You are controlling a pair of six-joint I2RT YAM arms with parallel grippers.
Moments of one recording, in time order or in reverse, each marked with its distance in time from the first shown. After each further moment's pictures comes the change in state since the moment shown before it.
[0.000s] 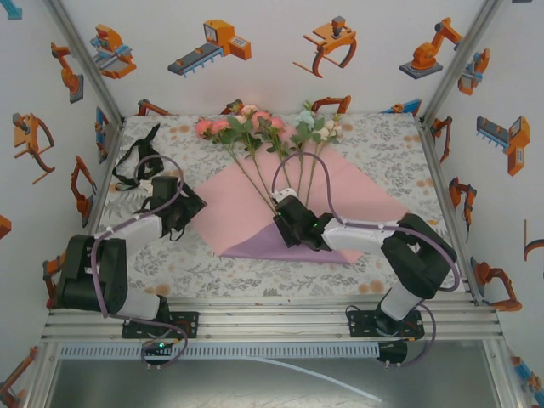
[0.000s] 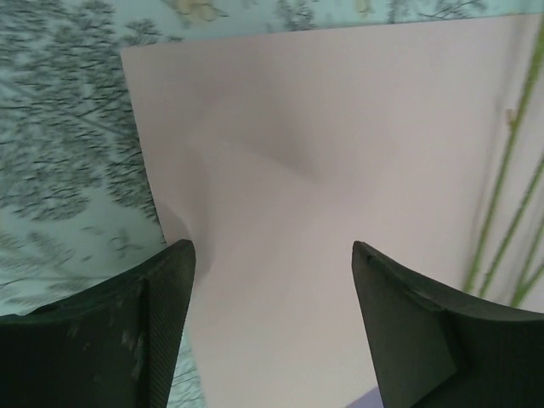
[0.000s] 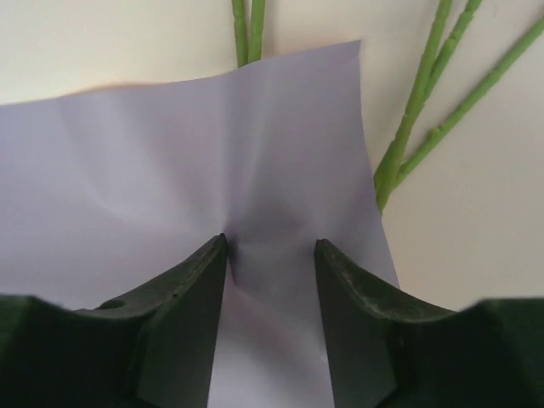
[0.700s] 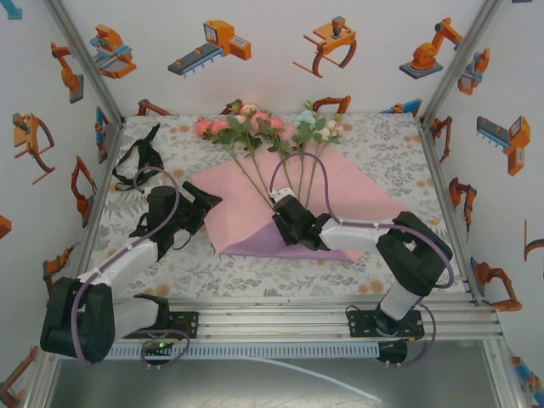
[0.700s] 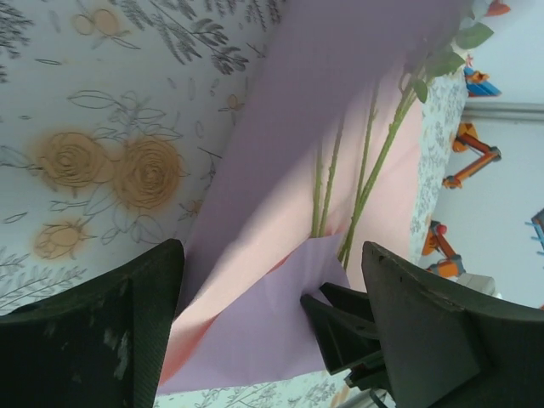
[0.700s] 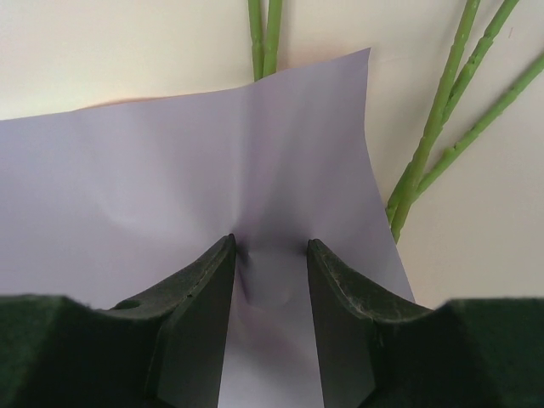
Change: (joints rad) left arm -0.079 -0.317 -0.148 0.043 0.142 -0.184; right arm 0.000 0.015 0.001 0.044 -0.011 -0.002
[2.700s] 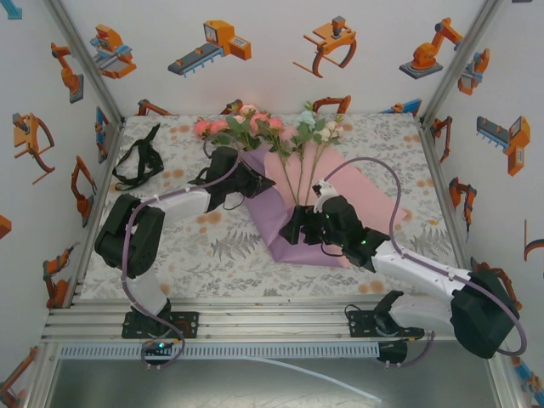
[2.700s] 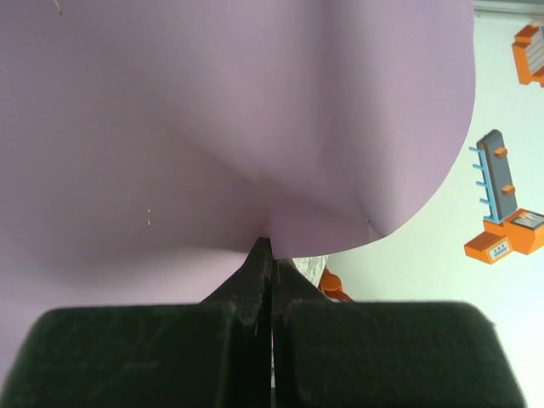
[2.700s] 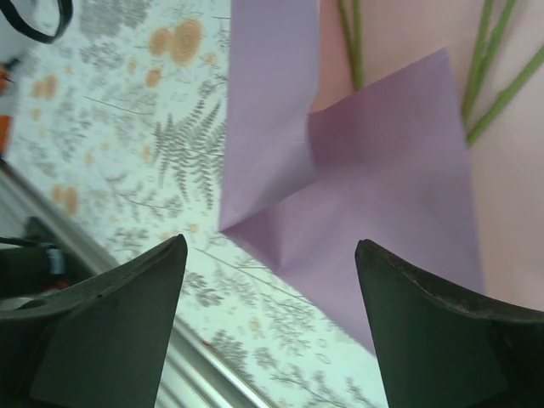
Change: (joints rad) left arm -0.309 0.622 0.587 0.065 0.108 -0.221; right arm -0.129 -0.526 -0.290 0.161 -0.372 0.439
